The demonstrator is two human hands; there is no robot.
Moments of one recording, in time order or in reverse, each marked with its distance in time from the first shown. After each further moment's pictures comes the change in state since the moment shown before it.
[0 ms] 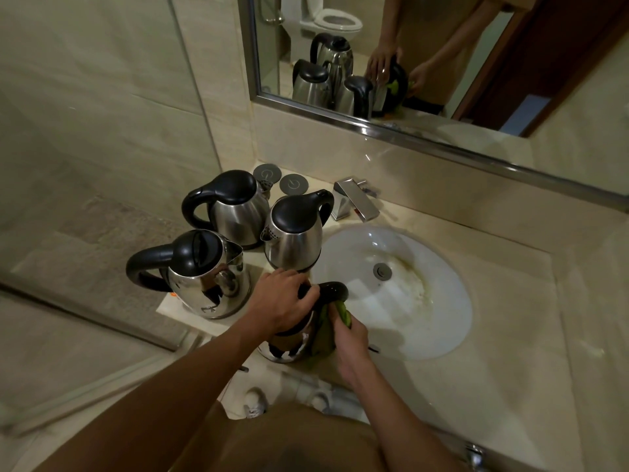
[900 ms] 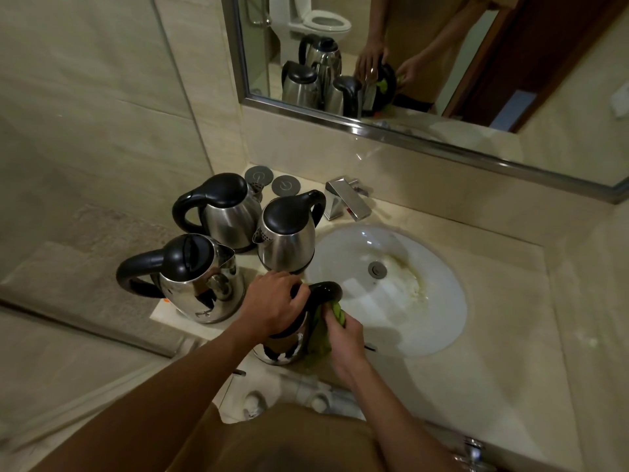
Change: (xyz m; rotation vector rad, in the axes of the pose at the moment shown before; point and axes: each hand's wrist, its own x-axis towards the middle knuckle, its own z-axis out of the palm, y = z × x) left_hand 0.002 -0.004 0.007 -0.007 0.060 0.019; right_hand -0.011 -0.011 -0.002 -0.097 -0.002 -0.073
